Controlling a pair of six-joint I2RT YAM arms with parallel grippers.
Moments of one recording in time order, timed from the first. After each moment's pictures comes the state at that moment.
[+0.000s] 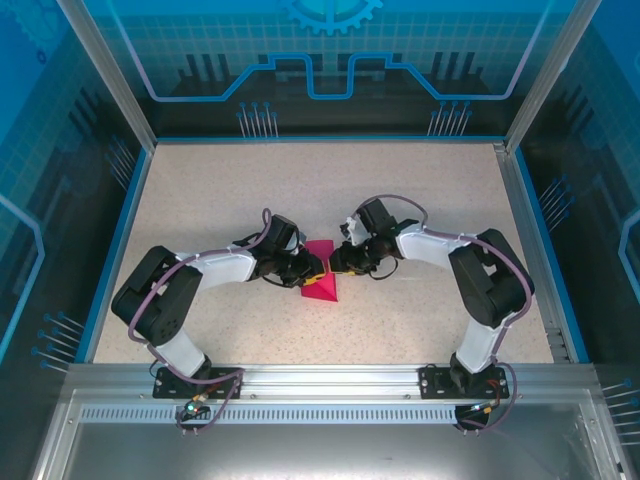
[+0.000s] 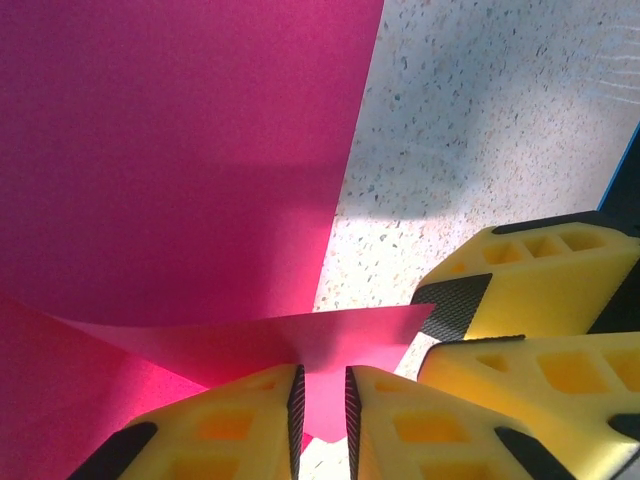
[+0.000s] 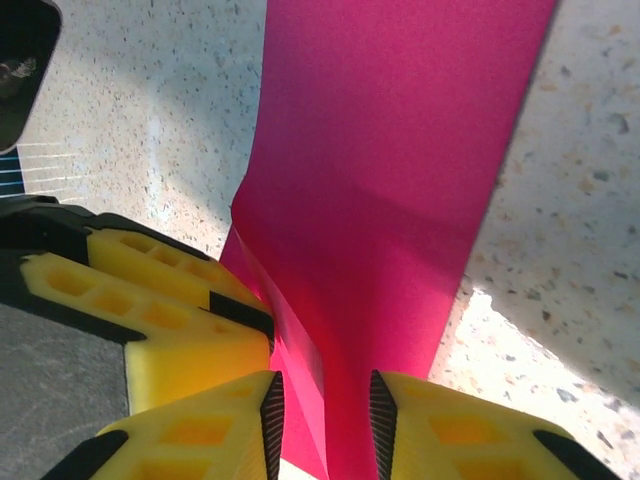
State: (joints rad) left arm -0.52 1.65 0.80 -0.10 0.54 -1.03; right arm 0.54 1.79 1.02 -0.35 -0.64 0.52
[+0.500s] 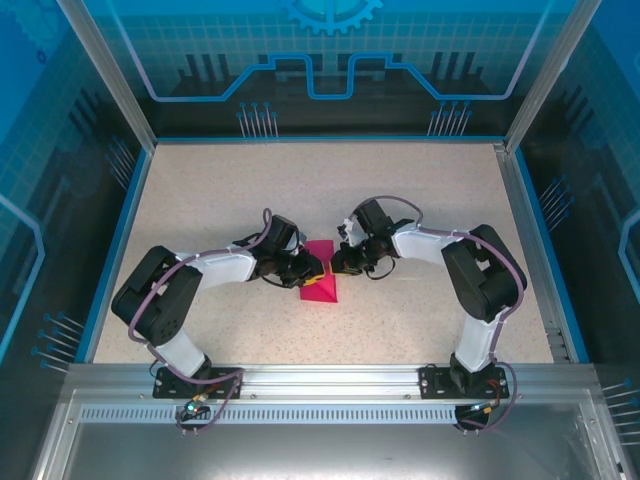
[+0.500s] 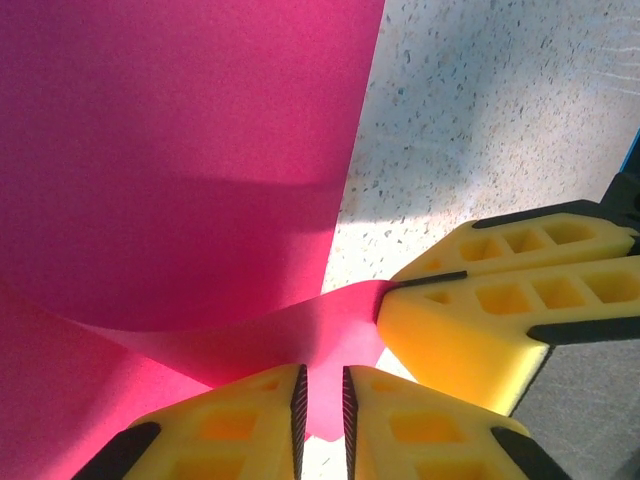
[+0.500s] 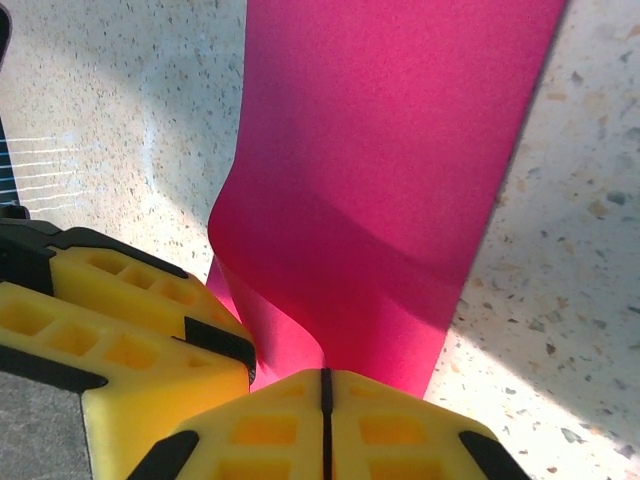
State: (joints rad) left arm -0.52 1.65 0.80 -0.11 0.54 -1.01; right arm 0.54 1.84 1.04 -0.34 -0.64 0.52
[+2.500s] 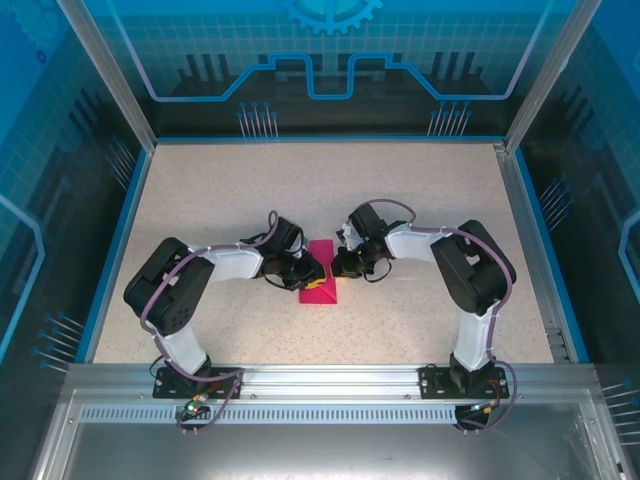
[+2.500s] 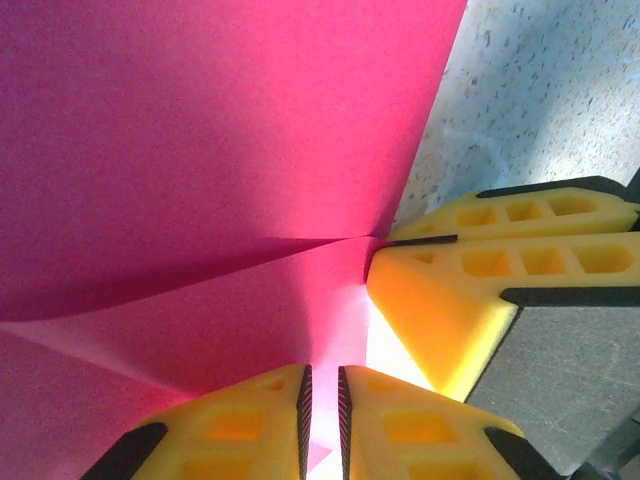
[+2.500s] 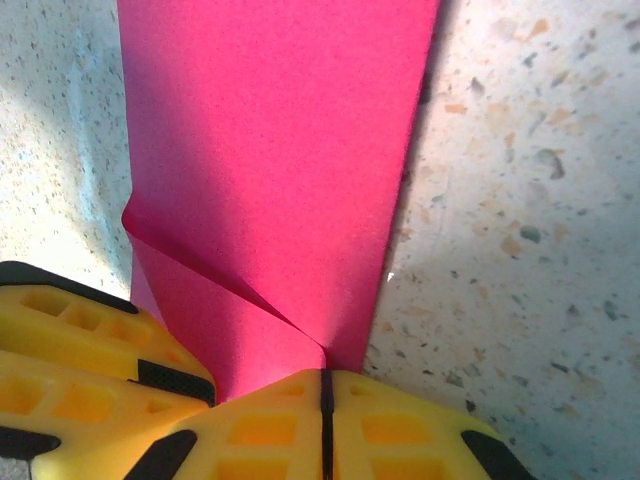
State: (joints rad) left arm -0.53 1.74 0.83 -0.13 0.56 -1.00; right arm 0.56 1.90 1.06 -0.35 -0.55 0.50
